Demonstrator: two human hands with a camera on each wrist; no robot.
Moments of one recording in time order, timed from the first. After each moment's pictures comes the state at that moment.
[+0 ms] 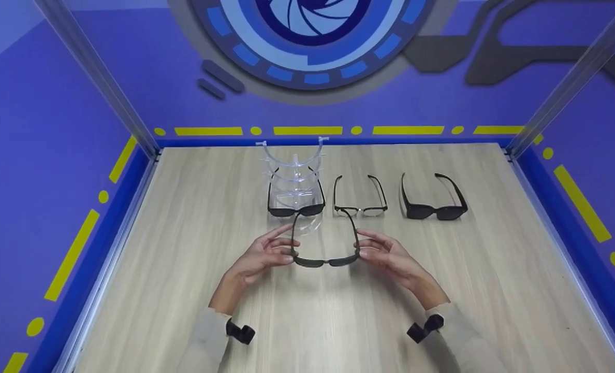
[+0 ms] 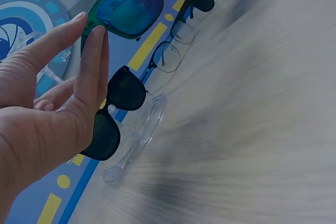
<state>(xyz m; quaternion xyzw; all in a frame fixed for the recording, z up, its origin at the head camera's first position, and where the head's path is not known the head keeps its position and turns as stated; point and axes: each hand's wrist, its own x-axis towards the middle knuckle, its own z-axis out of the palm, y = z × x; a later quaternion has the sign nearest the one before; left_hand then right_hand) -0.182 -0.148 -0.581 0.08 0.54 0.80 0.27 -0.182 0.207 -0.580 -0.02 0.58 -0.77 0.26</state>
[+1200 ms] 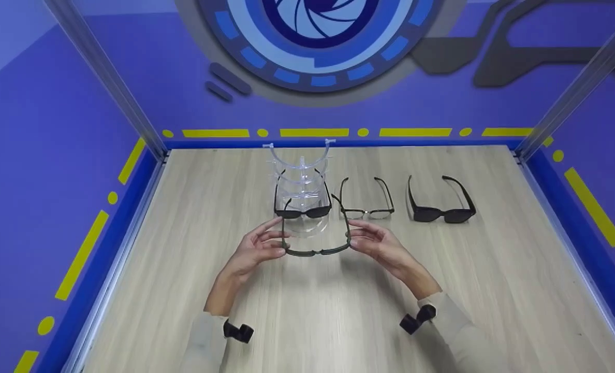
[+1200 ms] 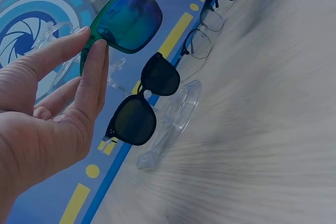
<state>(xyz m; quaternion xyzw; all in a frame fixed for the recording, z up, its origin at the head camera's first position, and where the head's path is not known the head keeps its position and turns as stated) -0.181 -0.174 -0.565 0.05 0.59 0.79 0.19 -0.201 0.171 -0.559 -0.05 0.58 -0.77 0.25</state>
